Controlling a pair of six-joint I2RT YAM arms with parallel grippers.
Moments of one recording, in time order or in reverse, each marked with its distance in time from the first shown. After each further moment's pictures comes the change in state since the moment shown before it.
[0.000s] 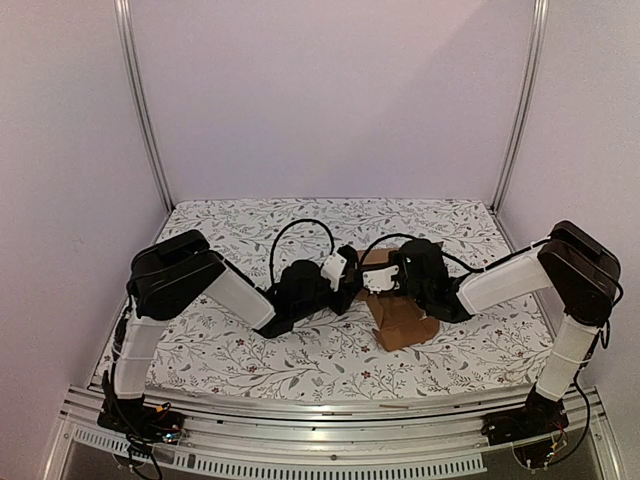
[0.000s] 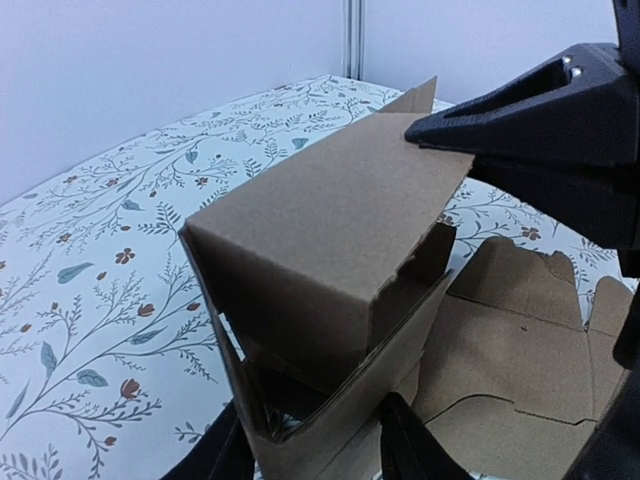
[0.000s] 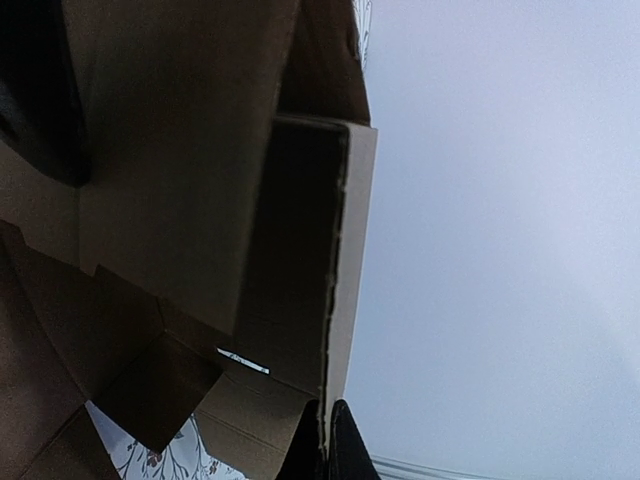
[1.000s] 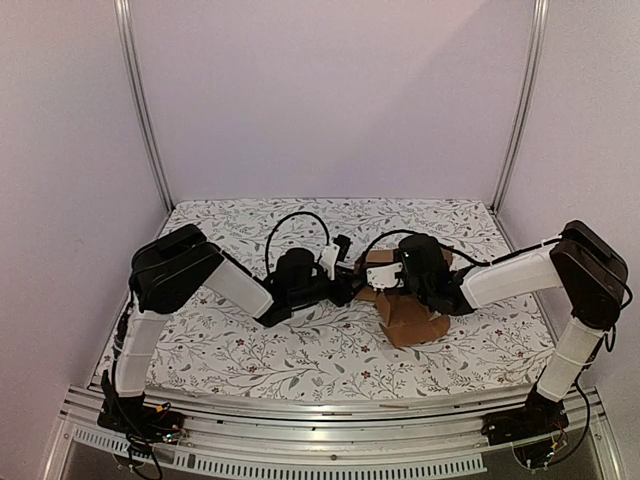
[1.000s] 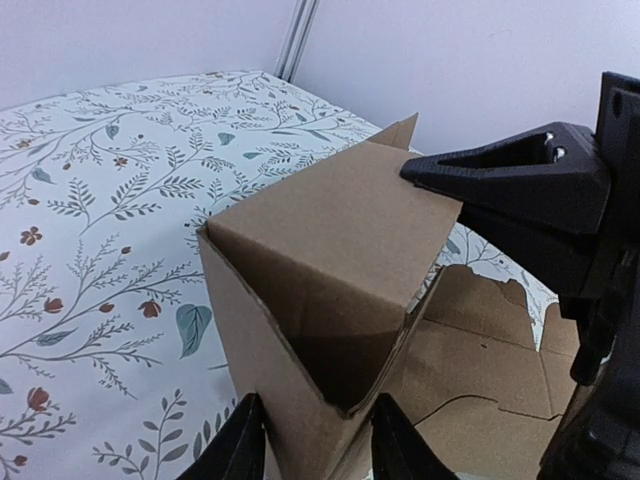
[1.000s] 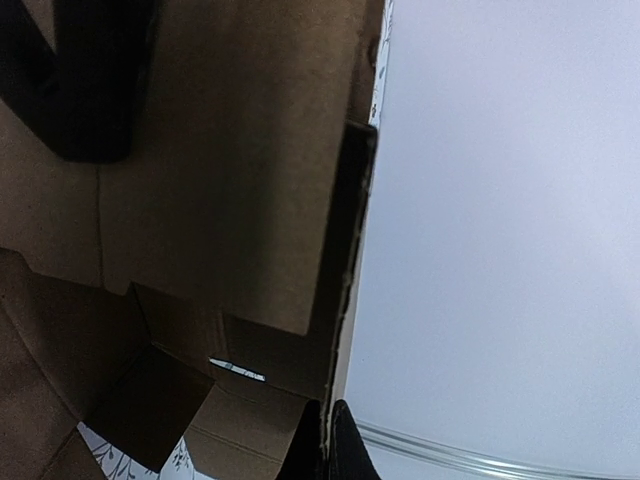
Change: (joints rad) left arm 0.068 0.024 0.060 -0.008 0.288 -0.266; right arm -0.002 -0.045 0.040 -0.188 0.057 0.063
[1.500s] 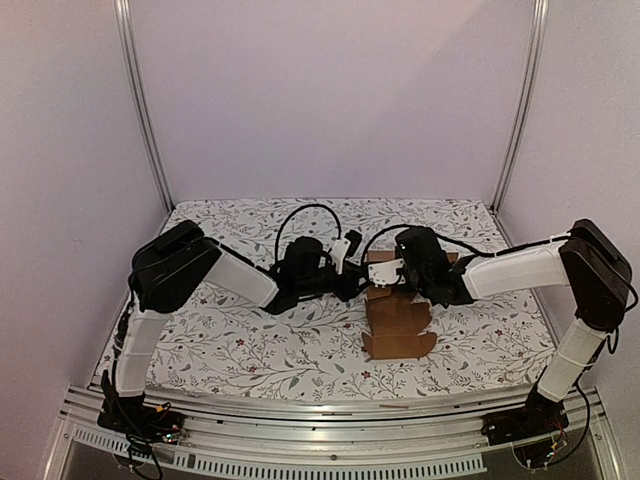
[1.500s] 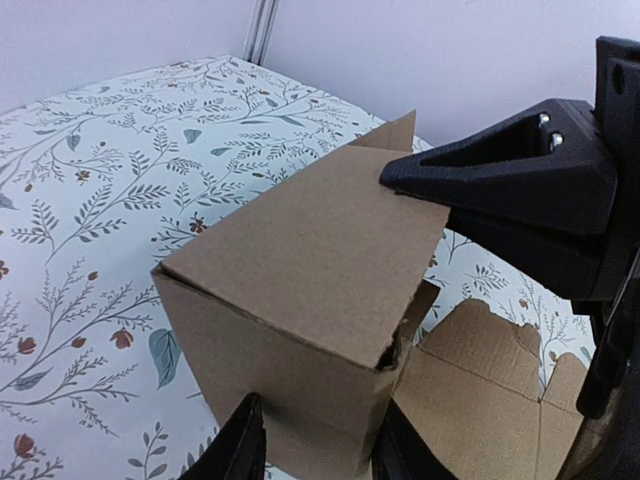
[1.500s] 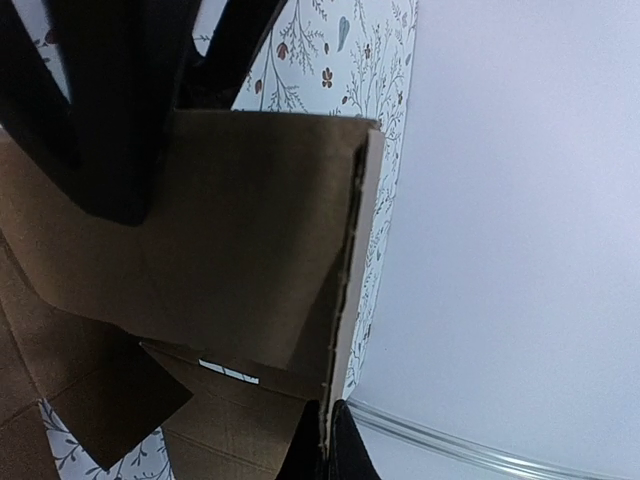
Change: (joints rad) left arm 0.013 0.006 0.116 -0.175 0.111 0.069; right arm -0.006 -0.027 0.070 -0.194 -0.003 0.068
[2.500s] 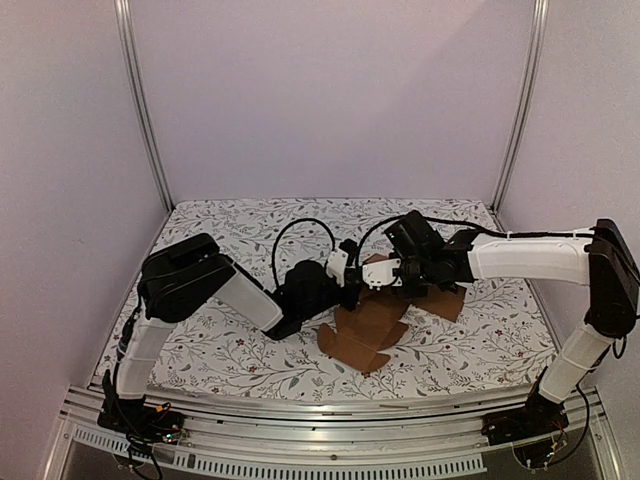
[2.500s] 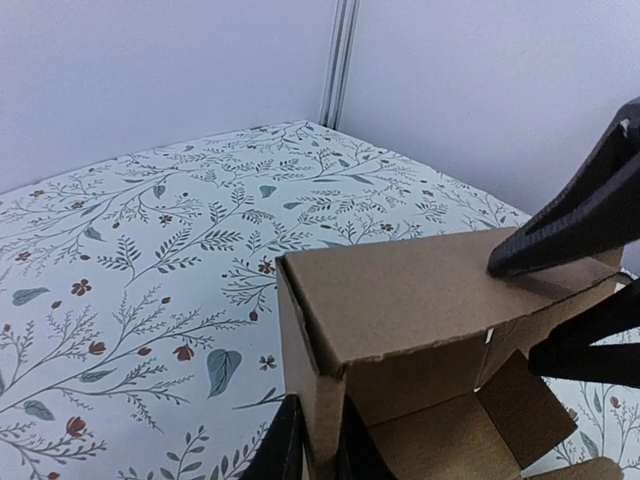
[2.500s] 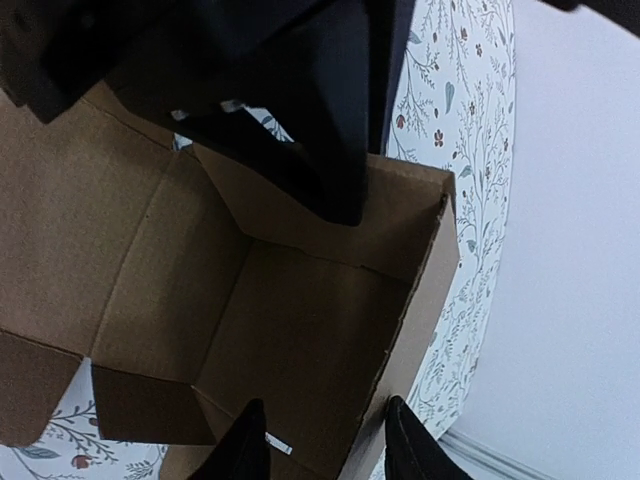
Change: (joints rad) left arm -0.093 0.032 -0.107 0.288 -0.372 0.056; right arm 0.043 -0.061 0.174 -0.513 -0.177 0.263
